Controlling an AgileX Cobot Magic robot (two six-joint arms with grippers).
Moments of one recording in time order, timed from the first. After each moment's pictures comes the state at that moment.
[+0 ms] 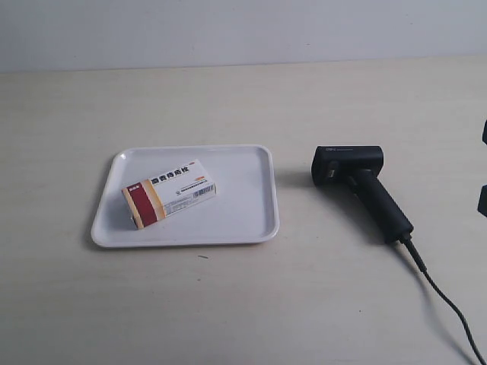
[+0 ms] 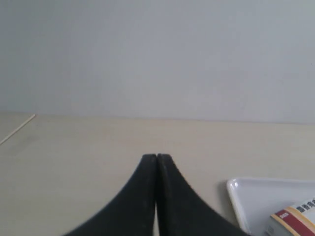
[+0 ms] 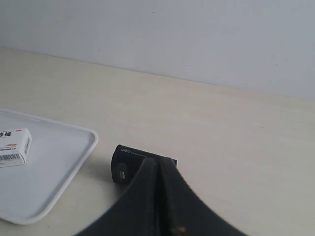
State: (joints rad) left arm -0.01 0.01 0.00 0.18 0.14 -0.19; right arm 0.43 0.61 -0.26 0.12 0.07 -0.14
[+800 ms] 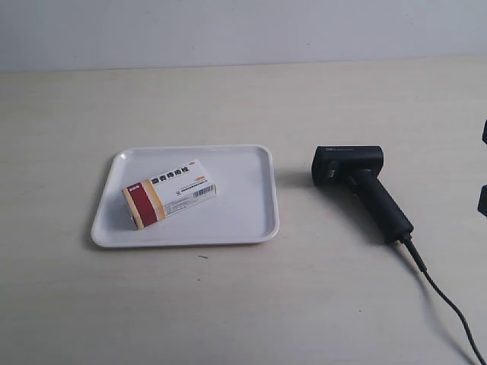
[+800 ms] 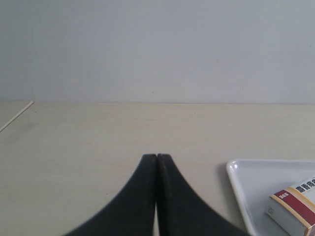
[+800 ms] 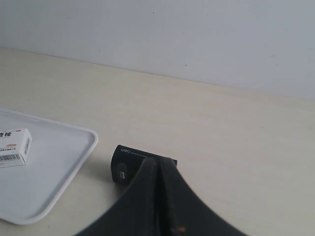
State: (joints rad) left arm -0.01 0.01 0.00 0.07 0.18 -0.06; right arm 0.43 0.61 -0.26 0.12 0.07 -0.14
